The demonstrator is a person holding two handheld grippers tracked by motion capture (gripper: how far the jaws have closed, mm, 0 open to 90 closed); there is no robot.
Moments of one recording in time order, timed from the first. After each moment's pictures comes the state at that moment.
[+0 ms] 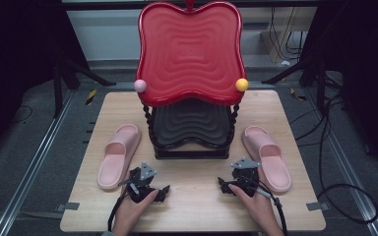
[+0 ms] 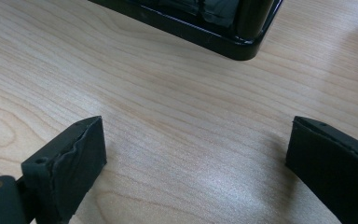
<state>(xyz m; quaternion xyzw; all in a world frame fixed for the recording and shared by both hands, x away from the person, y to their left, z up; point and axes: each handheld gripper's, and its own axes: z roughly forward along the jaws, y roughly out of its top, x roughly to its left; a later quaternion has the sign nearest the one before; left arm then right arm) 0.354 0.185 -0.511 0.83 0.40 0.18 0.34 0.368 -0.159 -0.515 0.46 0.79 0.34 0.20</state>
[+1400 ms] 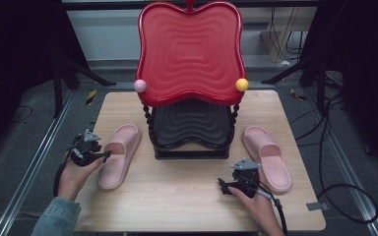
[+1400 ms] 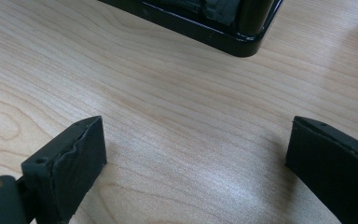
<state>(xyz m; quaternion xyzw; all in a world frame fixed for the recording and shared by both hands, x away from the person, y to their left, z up) 0.429 0.341 -0.443 0.81 0.48 0.23 0.25 0.365 -0.160 -0.515 0.46 0.79 0.35 0.20</state>
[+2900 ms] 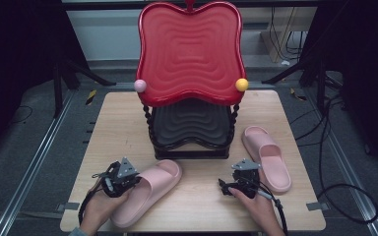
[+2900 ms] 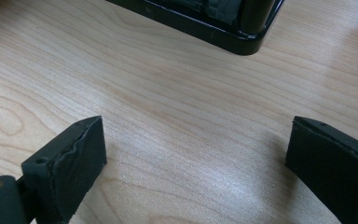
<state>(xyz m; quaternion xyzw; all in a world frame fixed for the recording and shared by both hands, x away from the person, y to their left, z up) 0.344 0.233 -0.455 0.88 0.33 0.19 0.28 0.364 -0.161 -0.514 0.46 0.79 0.35 0.20</state>
